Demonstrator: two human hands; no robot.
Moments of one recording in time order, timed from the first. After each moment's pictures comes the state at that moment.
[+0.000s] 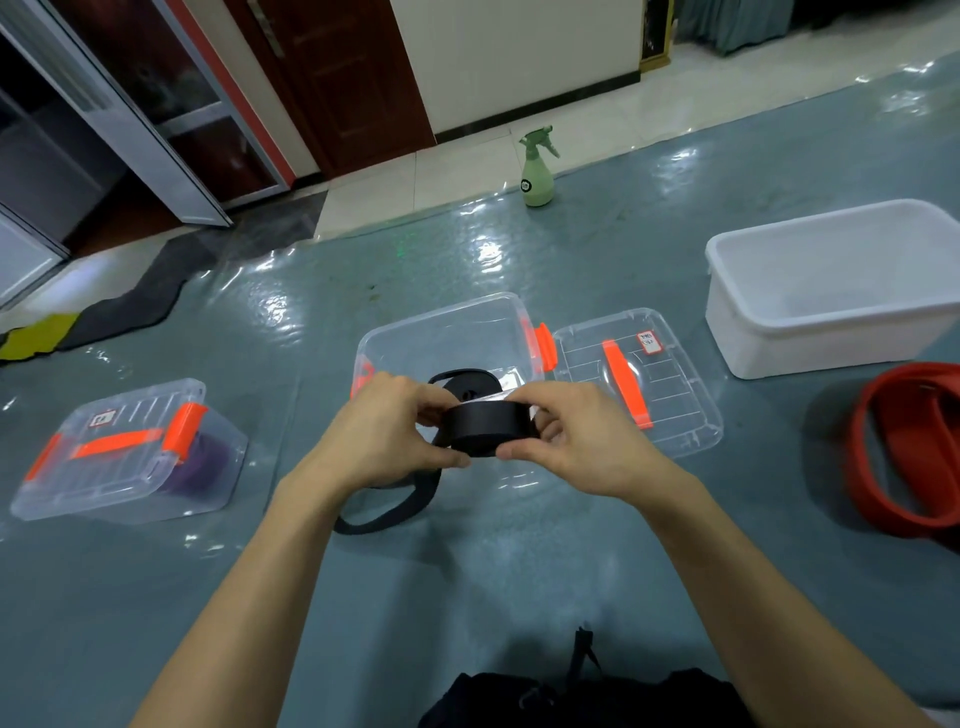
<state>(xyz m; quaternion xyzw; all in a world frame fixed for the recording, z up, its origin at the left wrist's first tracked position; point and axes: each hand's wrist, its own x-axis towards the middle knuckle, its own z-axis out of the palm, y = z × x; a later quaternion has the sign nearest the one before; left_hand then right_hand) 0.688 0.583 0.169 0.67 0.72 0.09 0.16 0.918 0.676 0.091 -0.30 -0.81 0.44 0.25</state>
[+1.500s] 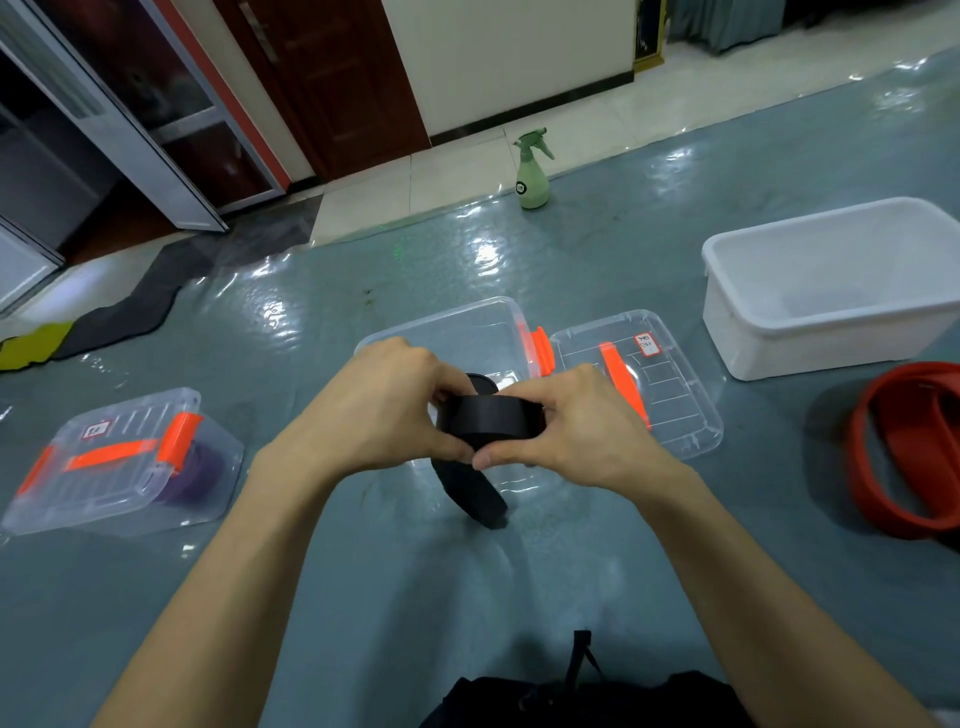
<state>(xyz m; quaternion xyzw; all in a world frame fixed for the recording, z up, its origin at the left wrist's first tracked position) 0.712 0.601 0.223 0.74 0.66 0.00 0.07 0.916 0.674 0.123 -0.26 -0.81 0.43 0.29</state>
